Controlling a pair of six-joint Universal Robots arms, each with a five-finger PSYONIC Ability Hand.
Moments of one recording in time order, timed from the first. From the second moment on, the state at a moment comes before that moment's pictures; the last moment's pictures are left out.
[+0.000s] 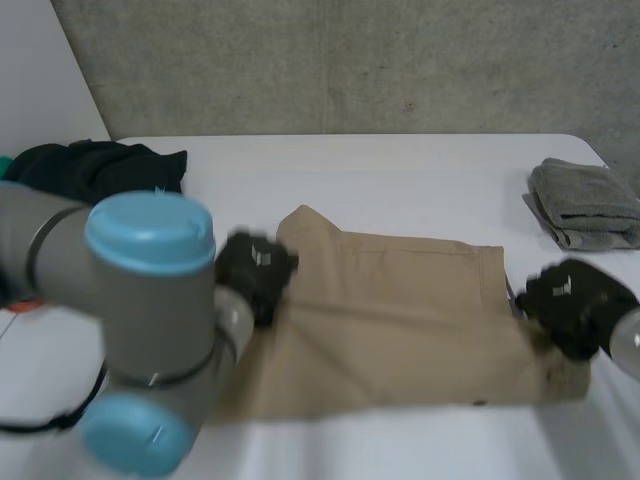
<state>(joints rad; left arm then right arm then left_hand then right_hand) 4.00 -2.04 -1.40 3.08 -1.78 3.60 1.60 -1.46 1.86 0.18 1.24 2.16 1.17 1.20 1.19 1.20 1.01 1.12 1.18 1.19 1.20 1.04</state>
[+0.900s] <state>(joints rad) 4.07 -2.17 -1.40 3.54 -1.66 3.55 1.65 -1.17 1.71 -0.13 1.24 2.57 0.19 0.21 0.22 0.20 0.05 0.23 0.22 0.22 0.22 0.06</state>
